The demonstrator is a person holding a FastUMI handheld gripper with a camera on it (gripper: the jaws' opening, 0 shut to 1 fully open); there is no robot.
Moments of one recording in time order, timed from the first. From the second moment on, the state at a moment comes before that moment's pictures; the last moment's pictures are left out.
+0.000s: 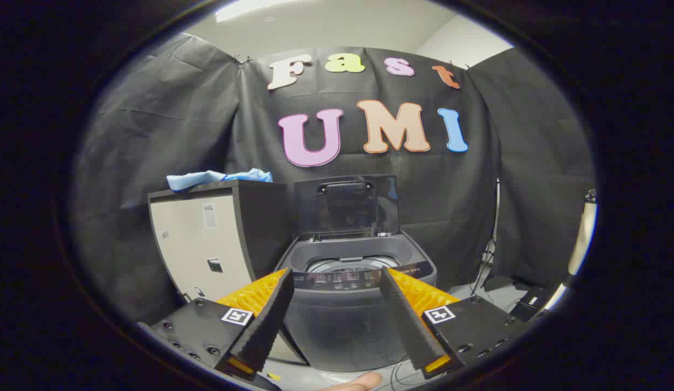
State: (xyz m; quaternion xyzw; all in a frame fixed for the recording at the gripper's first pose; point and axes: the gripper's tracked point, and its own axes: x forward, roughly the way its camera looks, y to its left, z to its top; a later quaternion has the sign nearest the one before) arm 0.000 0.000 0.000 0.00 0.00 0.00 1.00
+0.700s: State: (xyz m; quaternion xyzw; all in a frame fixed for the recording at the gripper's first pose) arm -0.002 0.015 -0.001 -0.02 0.00 0.01 1.00
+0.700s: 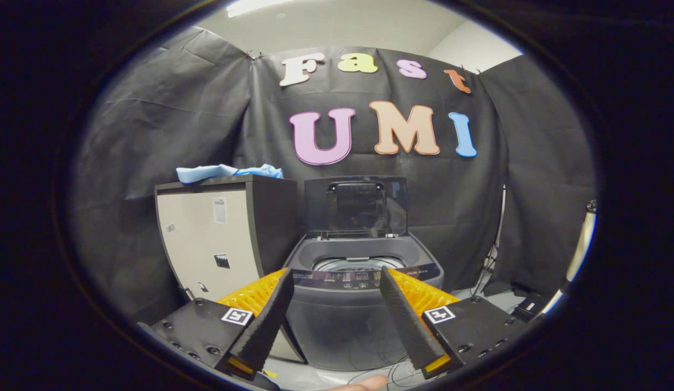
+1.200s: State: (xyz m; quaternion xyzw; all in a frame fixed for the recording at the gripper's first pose) arm 0.003 0.050 0.035 -0.03 0.00 0.00 1.00
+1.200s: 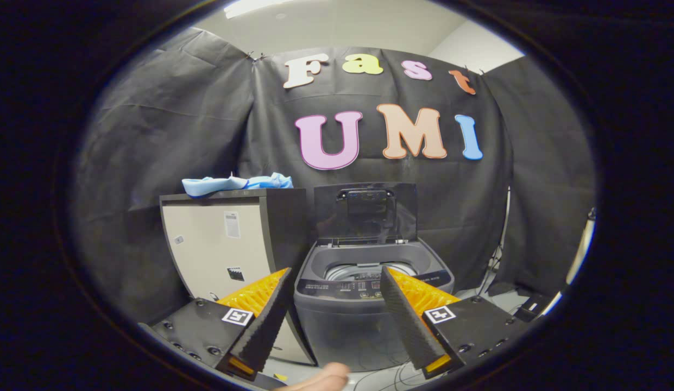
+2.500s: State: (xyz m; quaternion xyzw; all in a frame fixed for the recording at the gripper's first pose) arm 0.296 0.370 0.147 0.03 0.16 0.05 0.99
